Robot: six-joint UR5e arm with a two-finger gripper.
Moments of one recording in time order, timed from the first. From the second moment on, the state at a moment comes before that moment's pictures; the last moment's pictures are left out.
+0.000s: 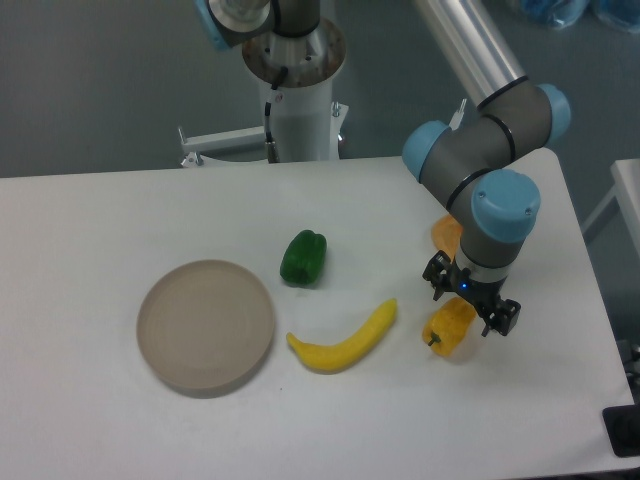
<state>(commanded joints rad) 2.41 -2.19 -1.31 -1.13 1.55 1.31</state>
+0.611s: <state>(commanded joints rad) 2.40 -2.22 -1.34 -1.13 1.55 1.31</state>
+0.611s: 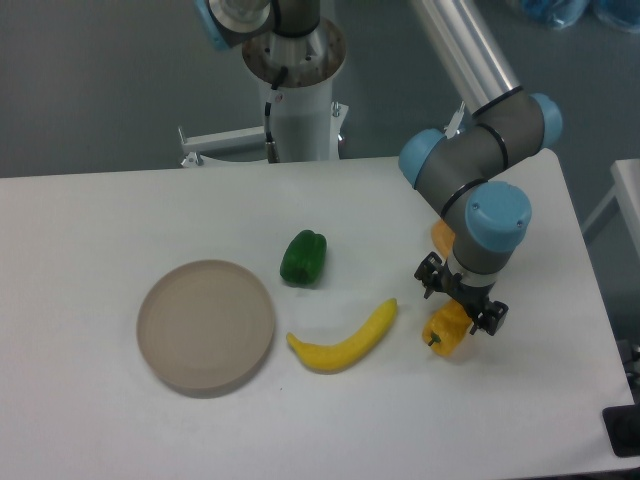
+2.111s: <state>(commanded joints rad) 2.43 -2.16 -1.12 -1.43 1.54 1.32</state>
